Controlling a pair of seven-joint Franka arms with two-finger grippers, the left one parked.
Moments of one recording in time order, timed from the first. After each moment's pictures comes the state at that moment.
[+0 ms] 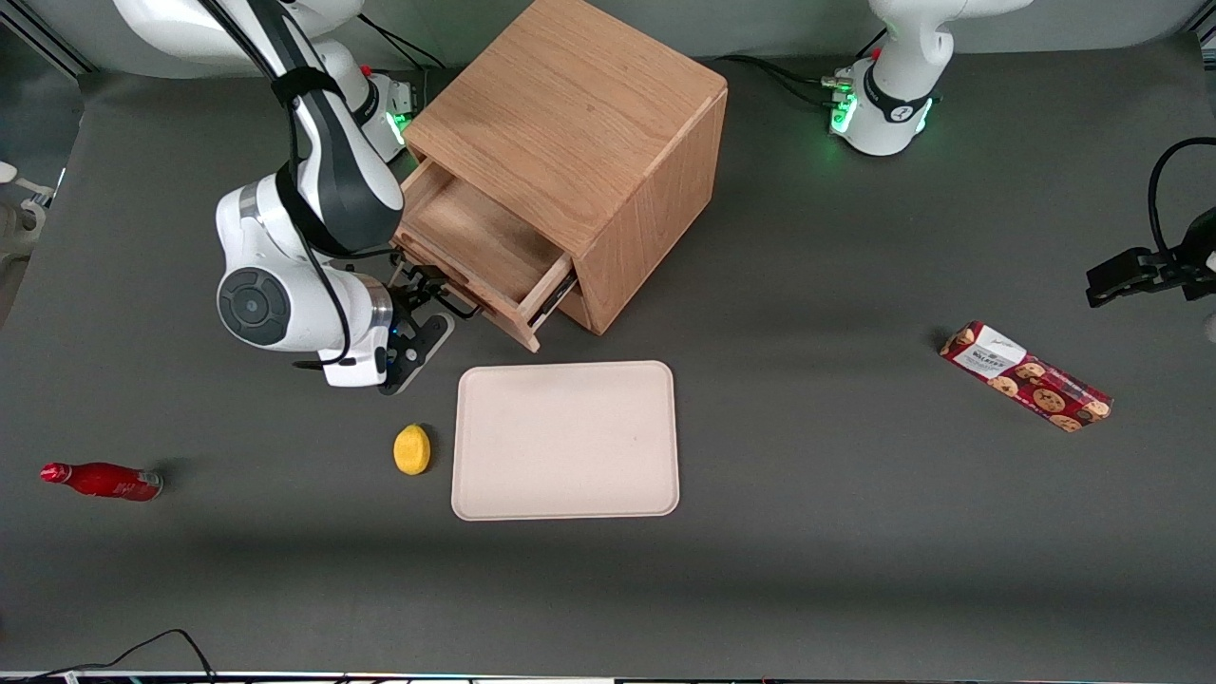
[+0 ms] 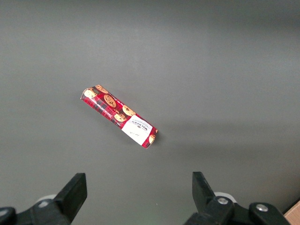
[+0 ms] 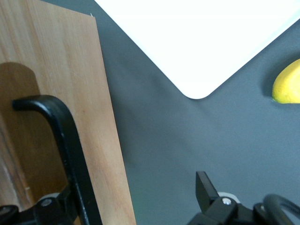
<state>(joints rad) 0.40 0.31 -0.07 -1.74 0.23 1.73 -0.54</state>
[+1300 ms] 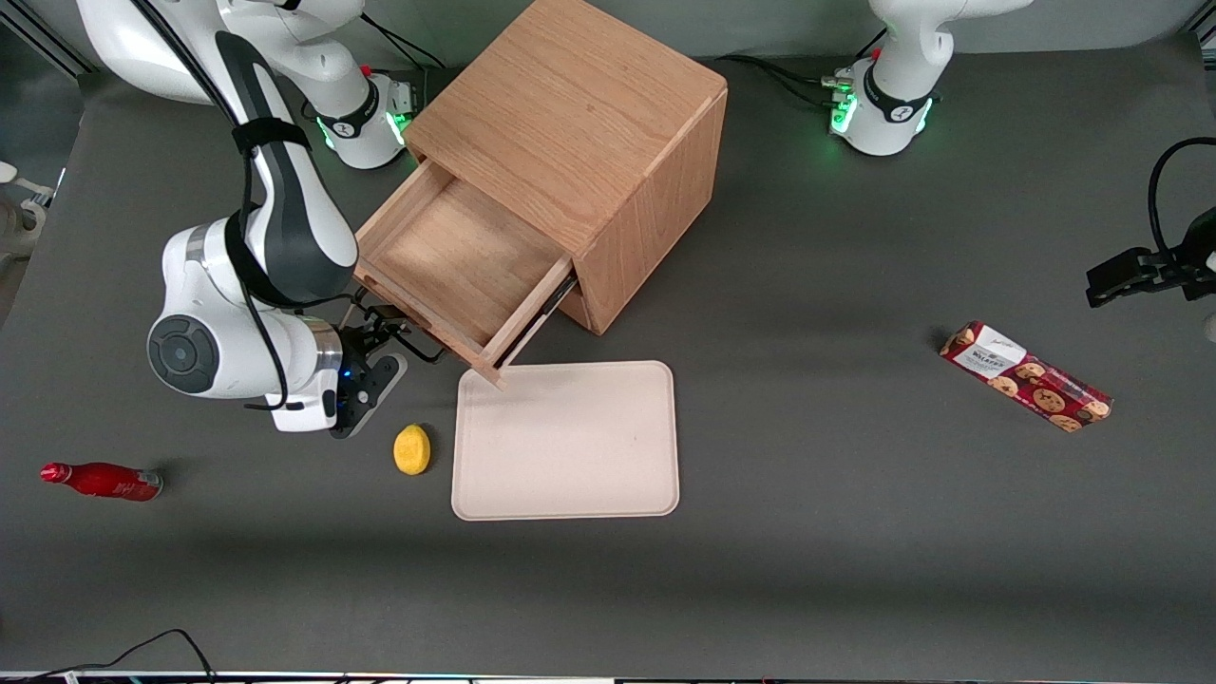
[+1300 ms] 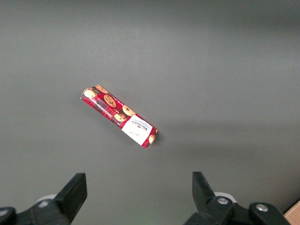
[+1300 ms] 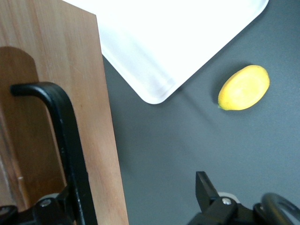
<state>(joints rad) 0.35 0.40 -0.13 -1.62 0.23 1.73 -0.67</state>
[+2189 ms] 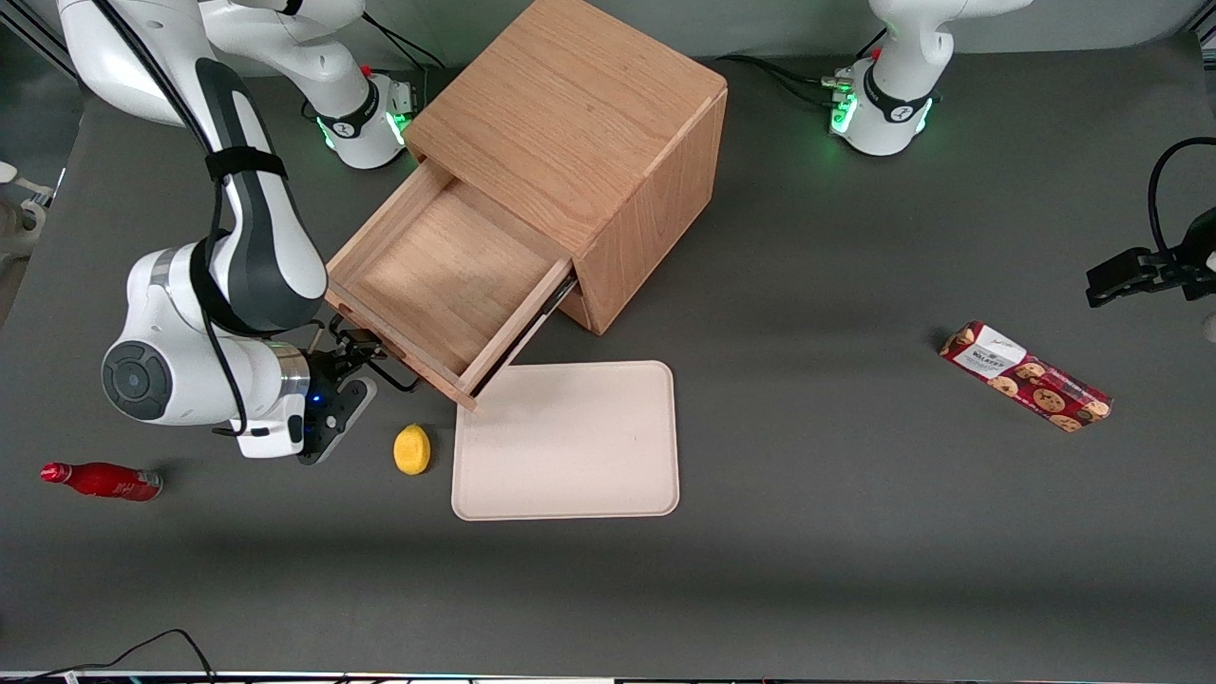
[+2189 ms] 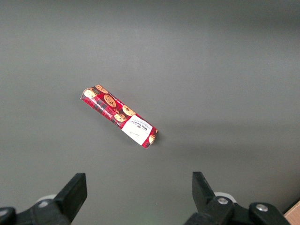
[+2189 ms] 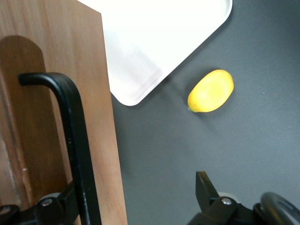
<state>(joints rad) 0.30 0.46 -0.14 -1.54 0.23 1.73 -0.74</state>
